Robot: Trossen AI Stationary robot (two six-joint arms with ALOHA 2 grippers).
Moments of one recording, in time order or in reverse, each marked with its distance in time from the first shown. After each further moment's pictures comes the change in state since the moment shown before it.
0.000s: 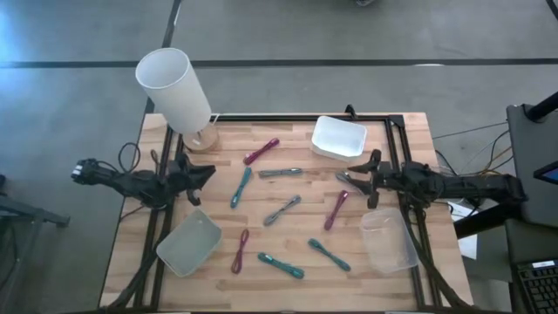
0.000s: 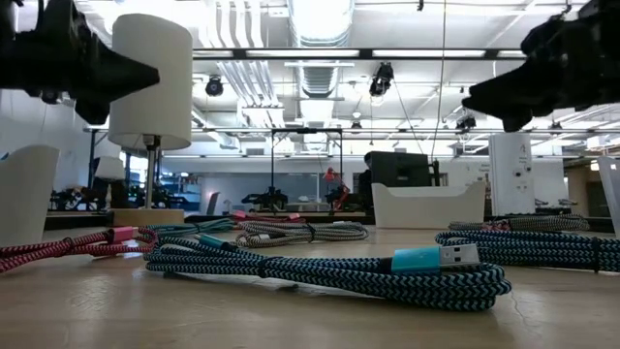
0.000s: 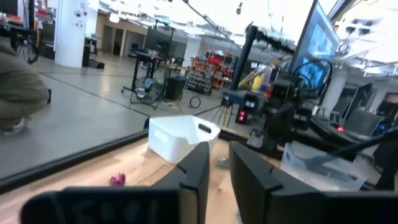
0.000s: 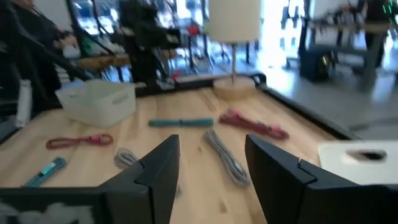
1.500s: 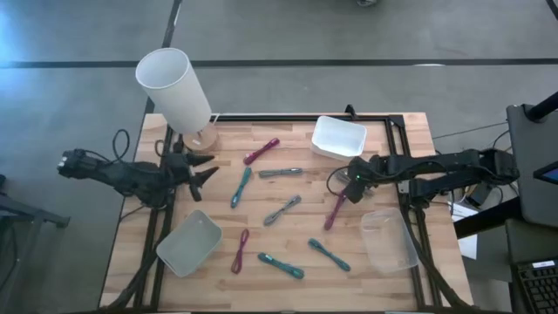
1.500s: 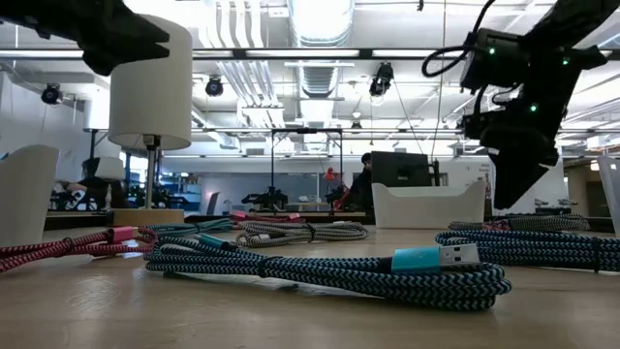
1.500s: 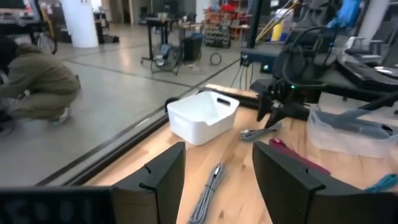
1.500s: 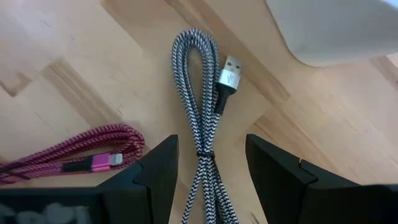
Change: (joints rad) left arm 0.018 0.345 0.391 -0.343 -0.024 0.004; right arm -0.082 0.830 0.472 -0.835 0.112 0.459
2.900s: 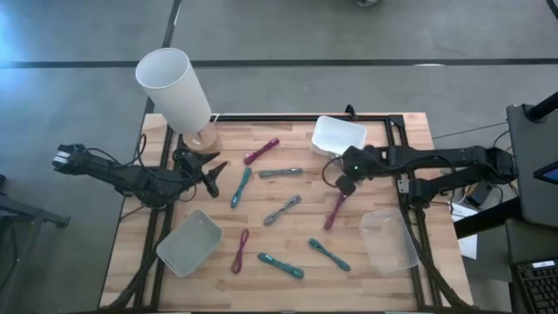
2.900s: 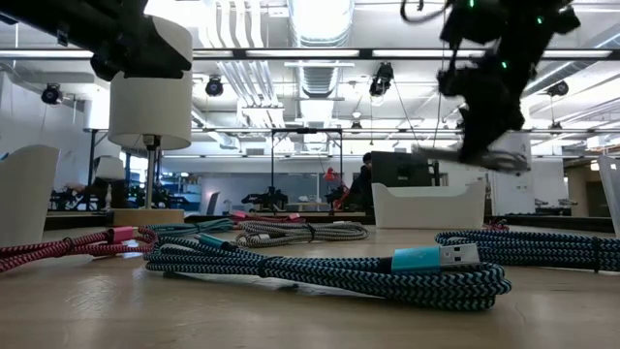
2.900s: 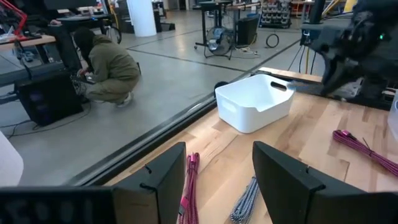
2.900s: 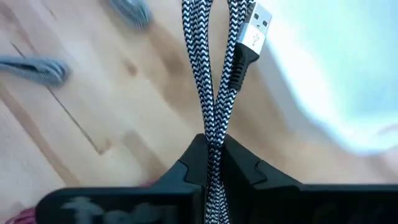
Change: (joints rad) left arm 0.002 0.160 0.022 0.073 -0.228 -0.055; right arm 0.014 0.003 0.238 -0.072 0.043 -0.062
